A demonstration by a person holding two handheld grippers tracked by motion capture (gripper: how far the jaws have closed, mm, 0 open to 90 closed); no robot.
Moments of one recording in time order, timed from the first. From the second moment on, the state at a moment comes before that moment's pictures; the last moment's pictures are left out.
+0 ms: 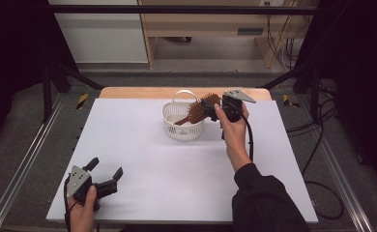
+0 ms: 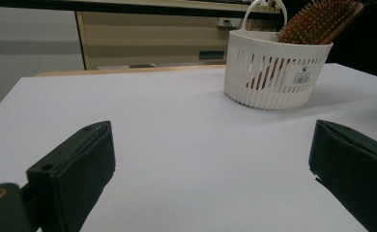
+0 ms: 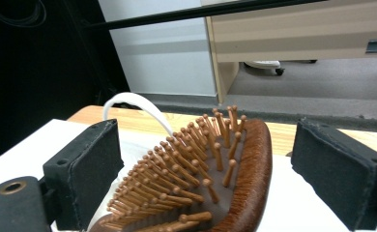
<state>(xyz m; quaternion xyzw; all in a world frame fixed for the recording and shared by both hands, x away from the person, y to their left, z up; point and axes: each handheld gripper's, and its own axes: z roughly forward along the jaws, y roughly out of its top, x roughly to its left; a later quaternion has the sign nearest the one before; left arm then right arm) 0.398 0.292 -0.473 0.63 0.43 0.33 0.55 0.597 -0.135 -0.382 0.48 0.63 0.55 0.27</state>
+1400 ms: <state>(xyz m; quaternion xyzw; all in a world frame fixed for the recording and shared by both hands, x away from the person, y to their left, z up) 0.397 0.292 -0.475 0.64 0.44 0.34 0.54 0.579 -0.156 -0.340 0.44 0.62 0.57 0.31</state>
